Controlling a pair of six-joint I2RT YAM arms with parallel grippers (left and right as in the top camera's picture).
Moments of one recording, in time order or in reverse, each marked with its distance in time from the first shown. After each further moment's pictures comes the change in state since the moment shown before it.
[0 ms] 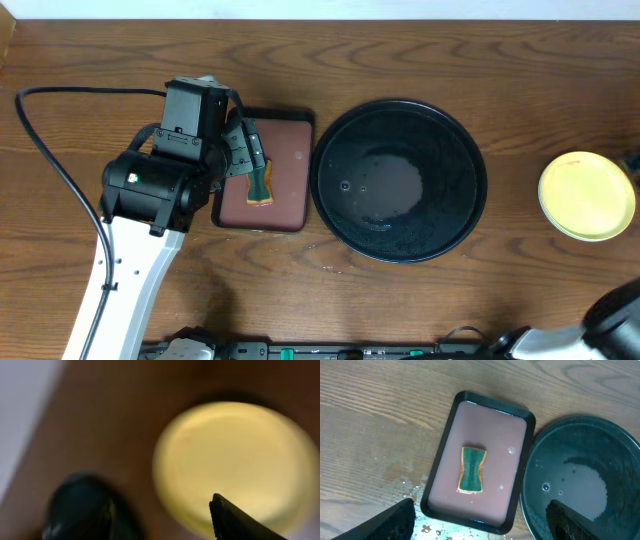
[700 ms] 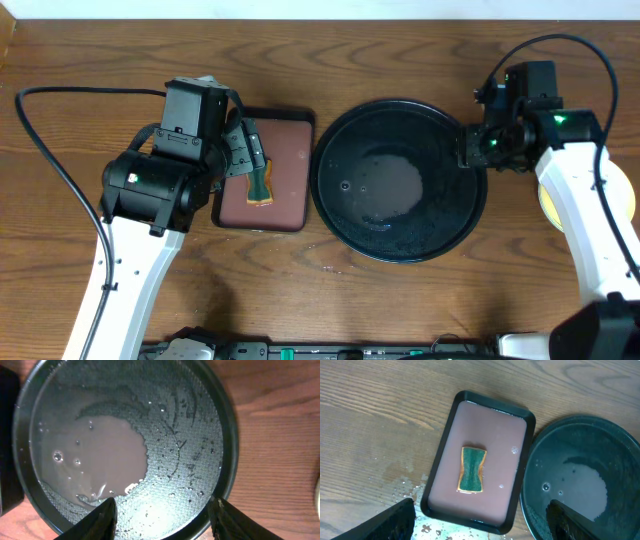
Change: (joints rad) left arm 0.000 0.000 0.000 0.000 0.000 0.000; right arm 0.827 -0.086 -0.054 -0.122 0.340 -0.095
